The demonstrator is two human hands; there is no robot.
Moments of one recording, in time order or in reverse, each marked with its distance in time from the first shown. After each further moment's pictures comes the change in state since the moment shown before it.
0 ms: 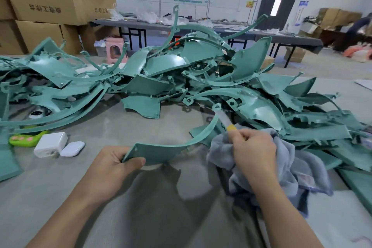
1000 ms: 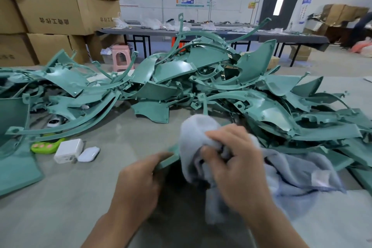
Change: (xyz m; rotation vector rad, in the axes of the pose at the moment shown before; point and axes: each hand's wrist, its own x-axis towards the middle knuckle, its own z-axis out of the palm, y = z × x) left_hand -0.025 0.017 0.034 0.617 0.276 0.274; right_hand -0.069 -0.050 0.009 0.168 0.027 -0.663
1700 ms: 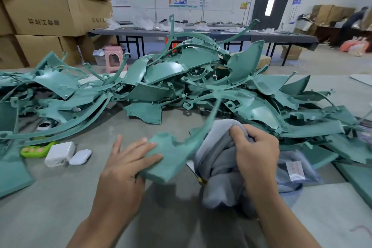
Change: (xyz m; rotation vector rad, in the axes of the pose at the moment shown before) left_hand 0.003 -0.010 -0.006 -0.007 0.227 0.312; right_hand 0.009 0.060 -0.016 0.078 0.267 0.451
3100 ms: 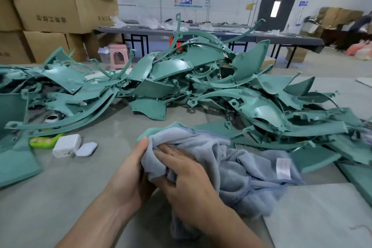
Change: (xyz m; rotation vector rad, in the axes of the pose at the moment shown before) left_hand 0.012 0.014 0.009 -1.496 -0.235 -1.219; right_hand -0.083 -0.032 0.063 -0.116 -0.765 -0.415
